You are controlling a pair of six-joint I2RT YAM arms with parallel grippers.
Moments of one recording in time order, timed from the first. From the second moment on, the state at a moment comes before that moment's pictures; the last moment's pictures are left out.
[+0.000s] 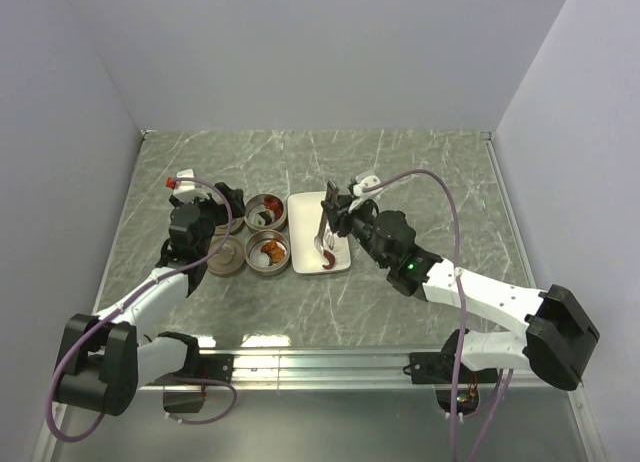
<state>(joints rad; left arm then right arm) -0.21 1.13 0.46 0.56 -0.15 -0.41 0.86 1.21 0.72 0.50 0.26 0.06</state>
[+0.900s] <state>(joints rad) -0.21 1.13 0.46 0.56 -0.14 -0.41 0.86 1.27 0.71 0.47 0.28 0.07</state>
